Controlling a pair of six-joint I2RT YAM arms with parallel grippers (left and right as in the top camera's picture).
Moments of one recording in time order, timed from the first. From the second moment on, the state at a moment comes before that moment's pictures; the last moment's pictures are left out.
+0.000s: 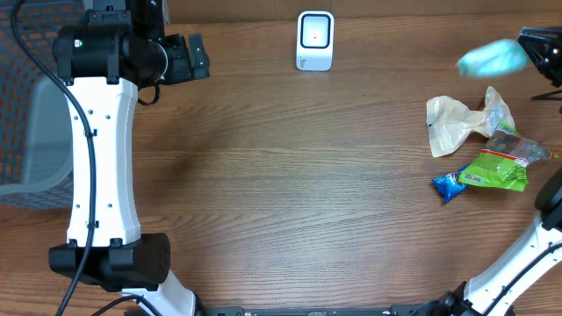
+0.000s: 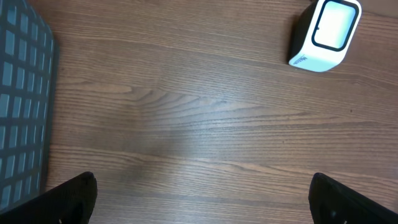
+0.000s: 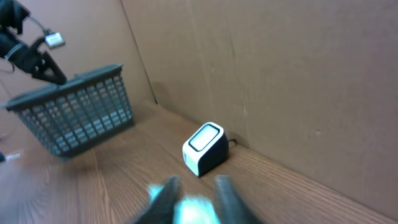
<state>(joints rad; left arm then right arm) -0.01 1.83 2.18 -1.38 0.07 -0.21 -0.60 2.28 1.65 1.58 -1.54 1.17</state>
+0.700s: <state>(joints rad) -0.01 1.83 2.18 -1.38 0.07 -0.21 -0.60 2.28 1.65 1.58 -1.50 1.53</state>
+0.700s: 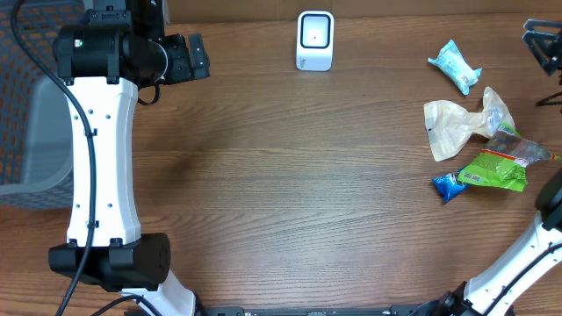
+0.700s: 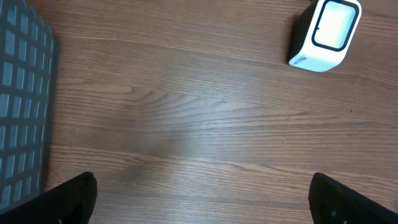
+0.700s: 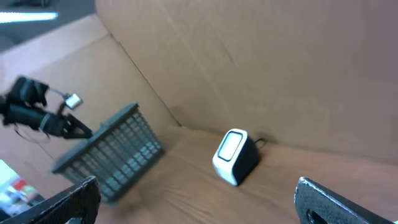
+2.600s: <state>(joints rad) -0.01 1.83 2.18 -1.38 0.07 -0.21 0.09 2.16 2.36 -1.06 -0.35 0.27</state>
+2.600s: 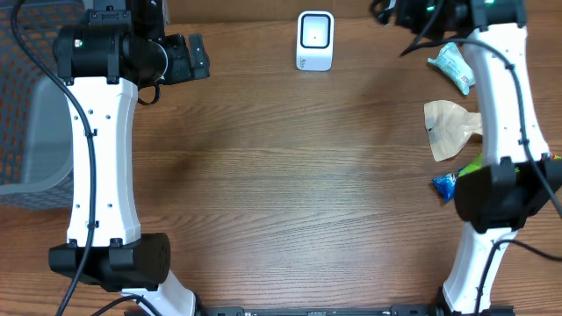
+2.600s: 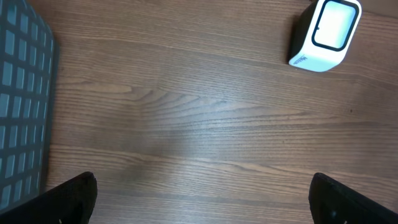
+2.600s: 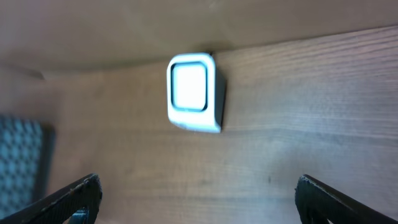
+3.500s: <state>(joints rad) -0.01 1.83 2.18 -1.38 0.07 -0.21 0.57 1.59 2.37 -1.64 0.15 0.23</state>
